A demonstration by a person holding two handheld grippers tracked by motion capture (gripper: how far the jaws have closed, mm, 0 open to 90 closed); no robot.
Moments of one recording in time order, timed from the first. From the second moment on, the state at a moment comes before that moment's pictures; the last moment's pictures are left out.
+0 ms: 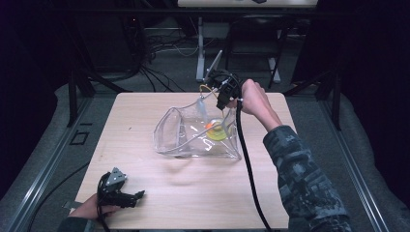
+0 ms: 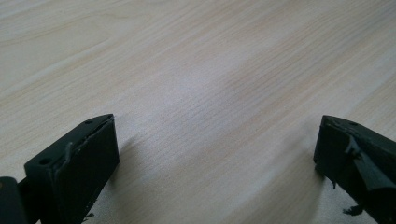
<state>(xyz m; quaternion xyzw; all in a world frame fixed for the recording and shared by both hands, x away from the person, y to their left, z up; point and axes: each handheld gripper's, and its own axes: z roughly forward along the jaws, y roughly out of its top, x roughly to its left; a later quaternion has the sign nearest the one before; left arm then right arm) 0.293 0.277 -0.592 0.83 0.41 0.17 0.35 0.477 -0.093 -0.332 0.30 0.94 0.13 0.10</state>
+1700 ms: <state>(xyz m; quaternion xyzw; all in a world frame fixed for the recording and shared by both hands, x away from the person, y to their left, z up) 0.293 0.277 -0.592 0.83 0.40 0.17 0.35 0.483 -0.084 -0.383 0.32 0.94 0.07 0.08</state>
